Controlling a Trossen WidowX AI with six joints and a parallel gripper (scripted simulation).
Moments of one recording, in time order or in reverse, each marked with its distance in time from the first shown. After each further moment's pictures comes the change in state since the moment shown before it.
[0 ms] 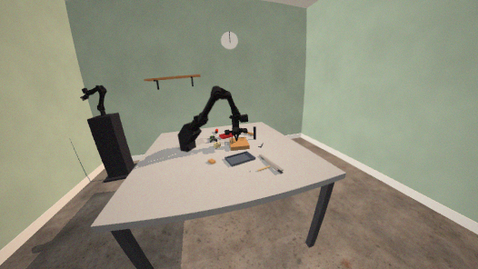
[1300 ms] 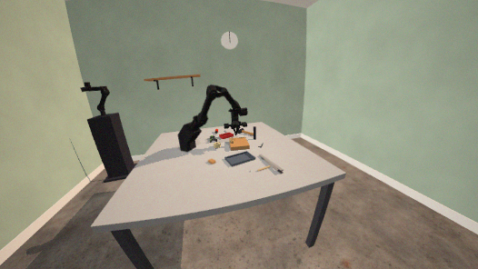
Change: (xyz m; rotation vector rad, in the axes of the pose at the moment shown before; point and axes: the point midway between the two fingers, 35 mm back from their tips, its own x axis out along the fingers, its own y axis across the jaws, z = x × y) arm -0.053 -0.002 -0.001 -0.003 0.002 -0.004
